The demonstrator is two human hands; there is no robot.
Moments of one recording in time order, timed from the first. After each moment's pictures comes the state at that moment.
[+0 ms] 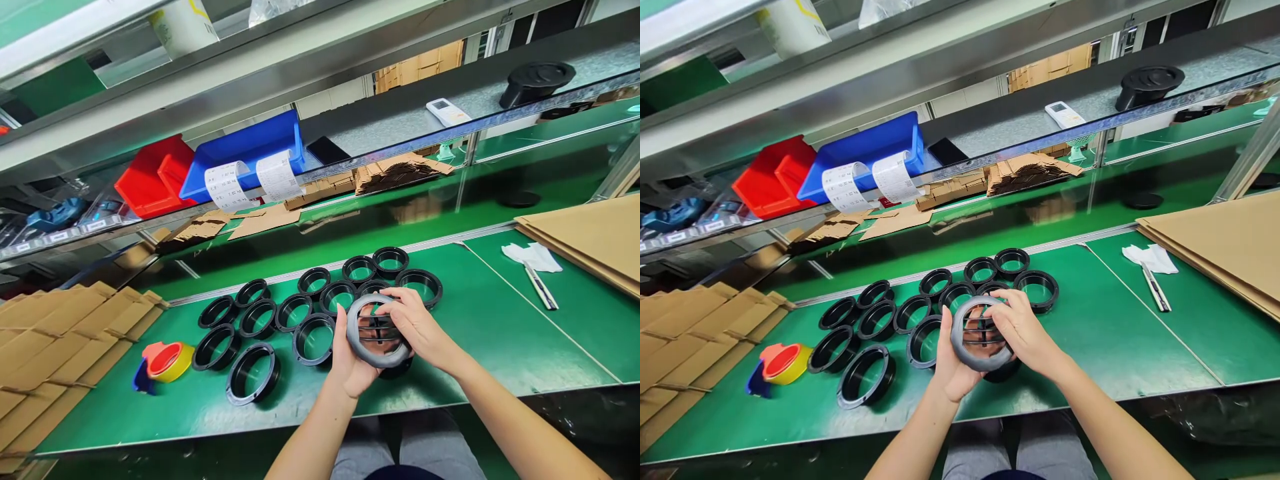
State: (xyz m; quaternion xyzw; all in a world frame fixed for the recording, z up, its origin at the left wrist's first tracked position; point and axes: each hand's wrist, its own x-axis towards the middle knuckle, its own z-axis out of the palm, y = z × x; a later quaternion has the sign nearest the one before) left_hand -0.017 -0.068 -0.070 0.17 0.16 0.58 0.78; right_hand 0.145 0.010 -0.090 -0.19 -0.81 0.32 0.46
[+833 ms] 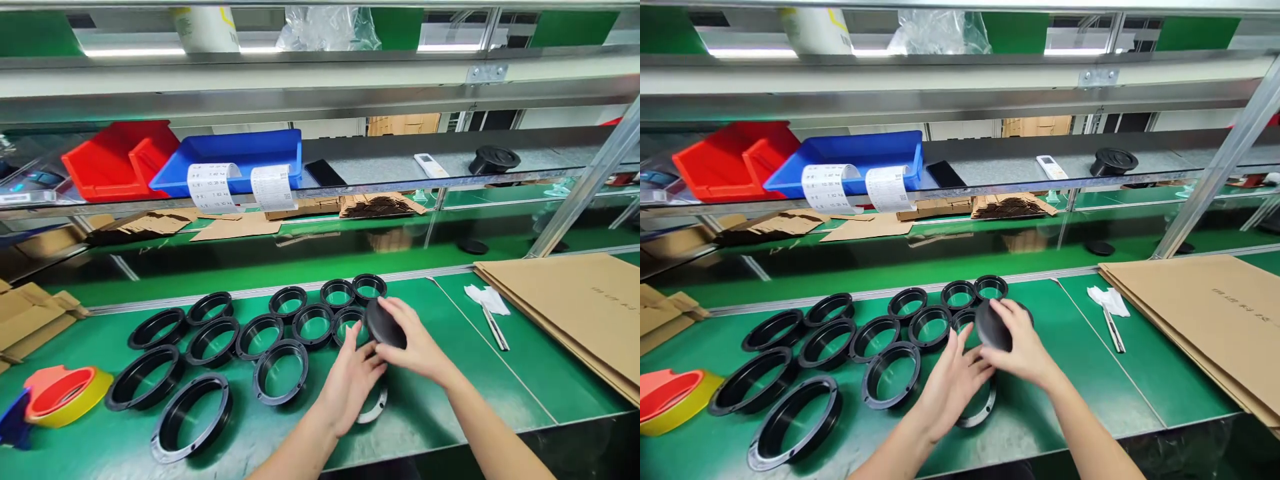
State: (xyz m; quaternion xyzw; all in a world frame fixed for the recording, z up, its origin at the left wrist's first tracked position) left_hand 0.006 -0.052 -0.068 0.29 0.31 0.58 0.70; right_hand 0.177 0.055 -0.096 -0.31 -0.83 0.23 0.40
